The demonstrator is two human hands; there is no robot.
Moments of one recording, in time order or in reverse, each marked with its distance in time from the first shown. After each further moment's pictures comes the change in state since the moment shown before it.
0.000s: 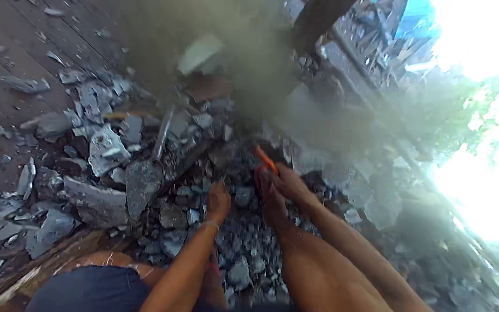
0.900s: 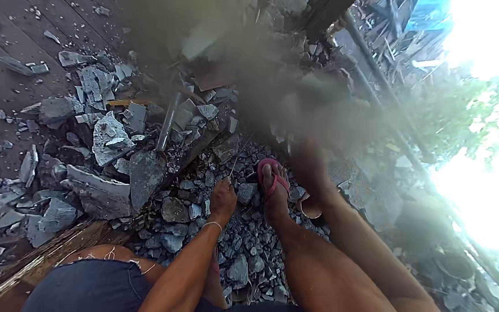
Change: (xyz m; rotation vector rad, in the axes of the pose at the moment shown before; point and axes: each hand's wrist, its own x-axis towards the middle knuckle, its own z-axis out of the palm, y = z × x) left_hand -0.011 -0.012 0.021 -0.051 0.178 0.116; right_hand -0.013 -0.038 -0.037 -0.092 0.472 -0.230
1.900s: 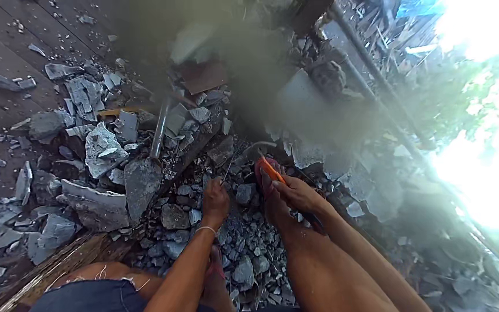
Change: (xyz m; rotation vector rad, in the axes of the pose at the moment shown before) left_hand 0.009 -0.008 -0.027 -0.010 0.023 0.034; right_hand -0.057 0.061 0.029 0.402 -0.754 0.296
